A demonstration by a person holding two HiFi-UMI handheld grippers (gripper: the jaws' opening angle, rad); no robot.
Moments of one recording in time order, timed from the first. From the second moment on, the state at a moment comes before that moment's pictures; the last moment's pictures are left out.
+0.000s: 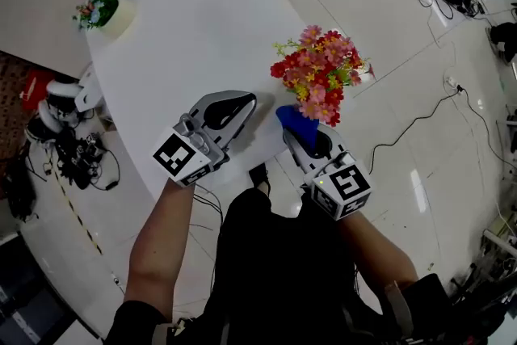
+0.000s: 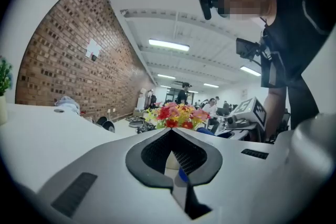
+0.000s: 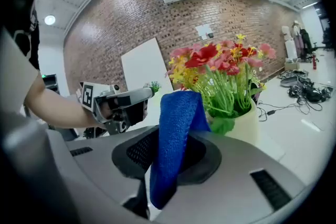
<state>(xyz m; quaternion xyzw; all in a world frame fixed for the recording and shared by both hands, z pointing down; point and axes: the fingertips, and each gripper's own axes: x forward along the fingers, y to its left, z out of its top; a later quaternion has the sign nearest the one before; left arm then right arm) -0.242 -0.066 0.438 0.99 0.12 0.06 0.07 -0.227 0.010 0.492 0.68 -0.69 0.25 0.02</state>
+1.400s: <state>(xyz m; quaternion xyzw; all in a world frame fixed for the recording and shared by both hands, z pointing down) -0.252 -0.109 0.452 0.99 0.12 0.08 0.07 -0.168 -0.072 0.519 0.86 -0.44 0.25 0.08</state>
